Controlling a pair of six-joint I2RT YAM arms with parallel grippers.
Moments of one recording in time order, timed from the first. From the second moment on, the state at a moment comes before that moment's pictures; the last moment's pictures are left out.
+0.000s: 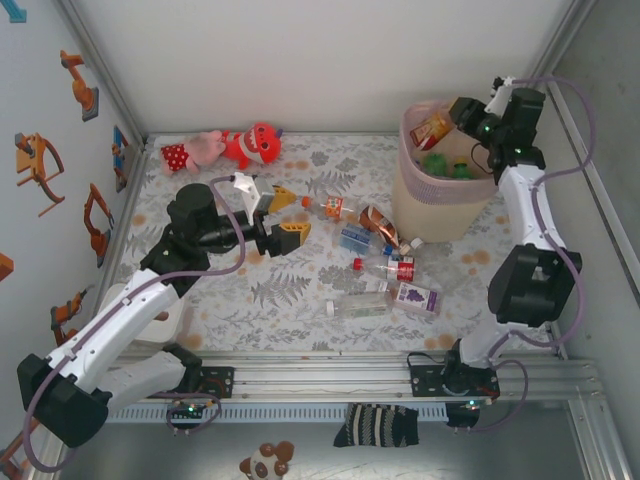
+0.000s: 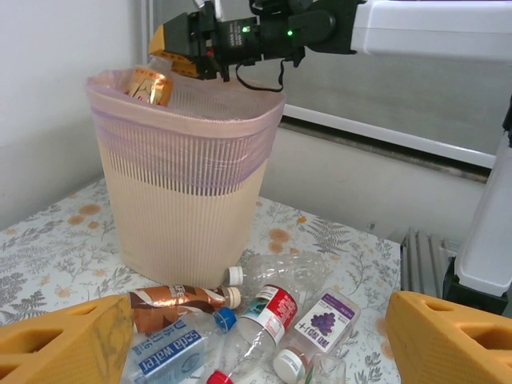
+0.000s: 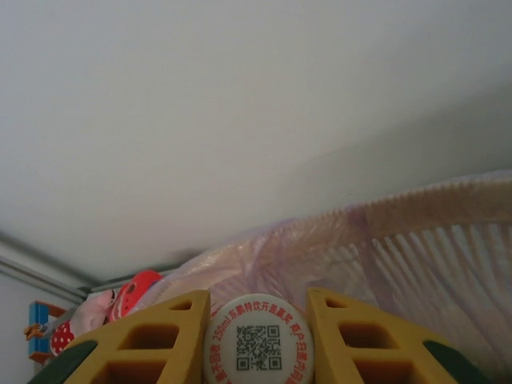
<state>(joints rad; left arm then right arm) -0.61 1.03 0.92 -0.03 0.67 -0.04 -0.12 1.72 1.60 -0.18 -0.51 0.48</state>
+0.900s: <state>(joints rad) -0.61 1.01 0.90 -0.05 0.65 -0.04 -0.08 1.90 1.56 -0.20 -0.41 0.40</state>
